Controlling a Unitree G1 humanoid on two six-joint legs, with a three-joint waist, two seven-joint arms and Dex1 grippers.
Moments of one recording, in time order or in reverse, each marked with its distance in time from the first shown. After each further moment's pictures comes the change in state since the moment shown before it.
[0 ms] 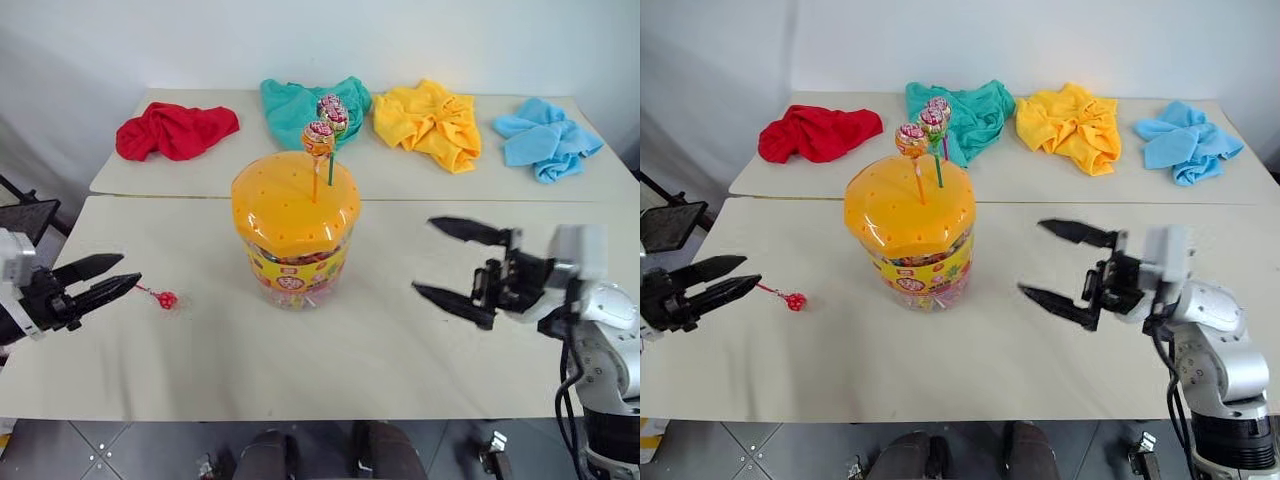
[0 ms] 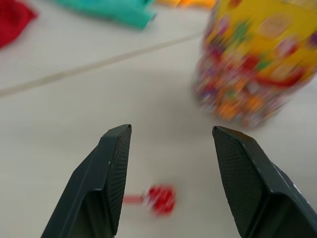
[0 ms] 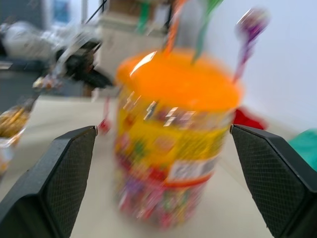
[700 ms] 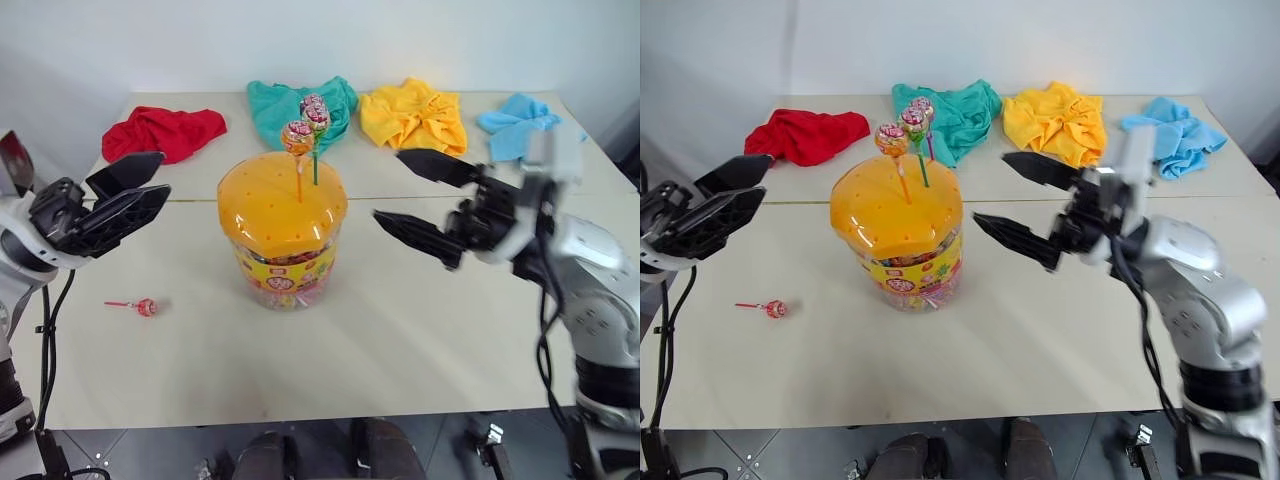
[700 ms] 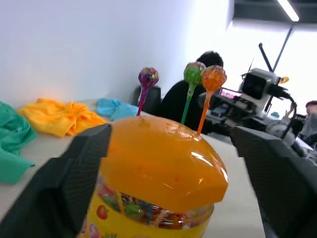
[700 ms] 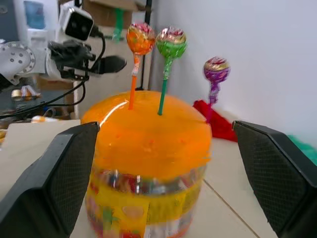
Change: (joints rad) left arm -0.361 -0.126 -0.042 -0.074 -0.374 0.244 0.136; right arm -0.430 0.031 0.222 0.014 0.057 0.335 -0.301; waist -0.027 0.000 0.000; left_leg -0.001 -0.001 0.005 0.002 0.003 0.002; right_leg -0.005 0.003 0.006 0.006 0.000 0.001
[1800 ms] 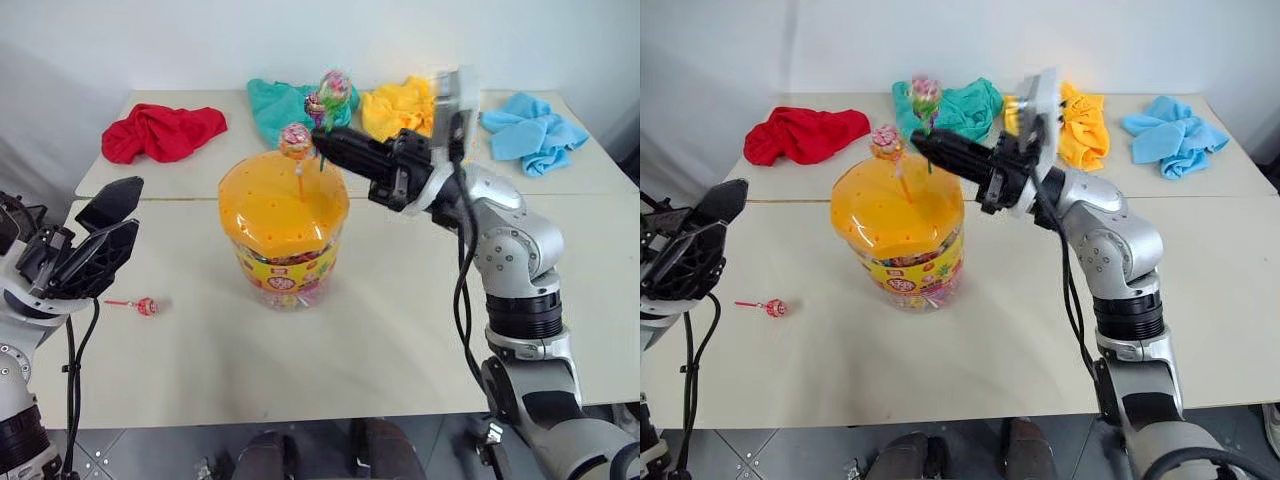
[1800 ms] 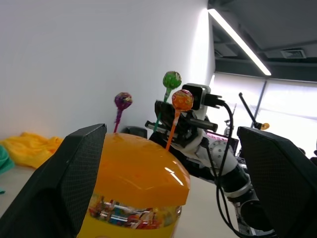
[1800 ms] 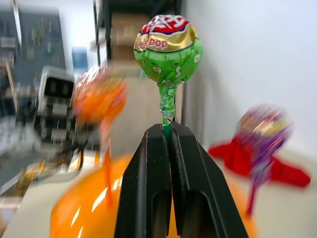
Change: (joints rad) left arm 0.135 -0.136 0.042 -0.101 -0.109 -0.088 -0.076; right arm -0.229 0.220 -0.036 0.301 -0.070 -0.014 0.123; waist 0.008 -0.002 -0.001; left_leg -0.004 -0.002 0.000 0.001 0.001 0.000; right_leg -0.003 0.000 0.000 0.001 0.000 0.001
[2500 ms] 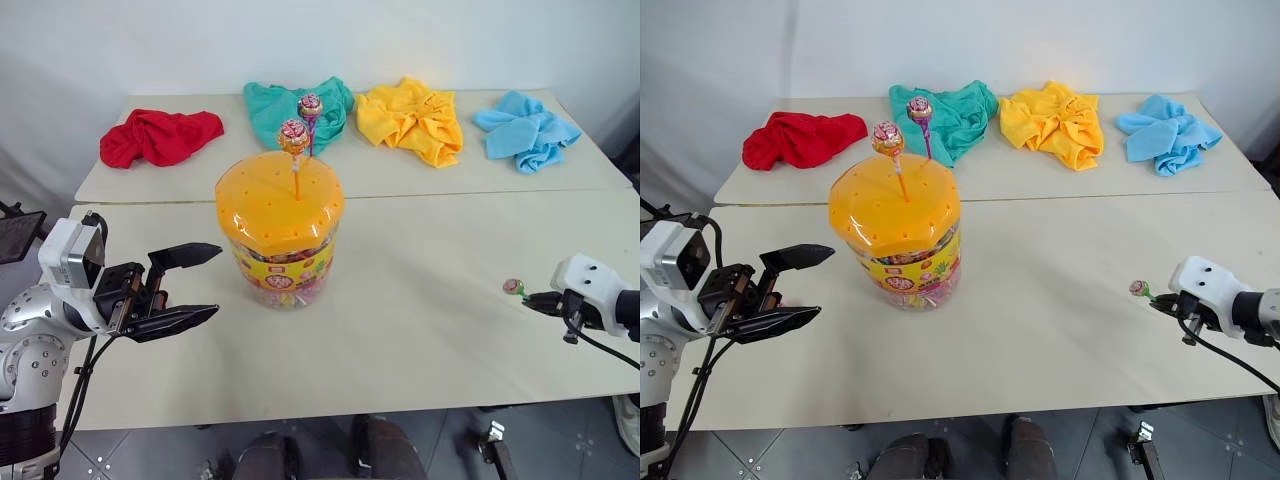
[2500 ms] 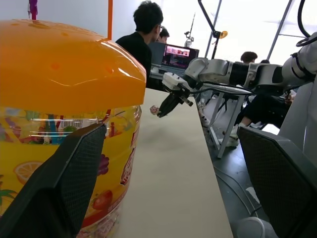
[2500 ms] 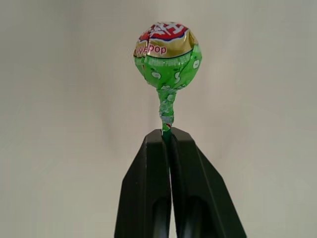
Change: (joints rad) left arm 0.064 0.075 -0.226 0.017 0.310 -0.170 -0.266; right arm 0.749 -0.747 -0.050 0.309 -0.602 -0.392 0.223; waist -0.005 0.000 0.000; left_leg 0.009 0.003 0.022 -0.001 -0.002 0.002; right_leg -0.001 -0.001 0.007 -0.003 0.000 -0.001
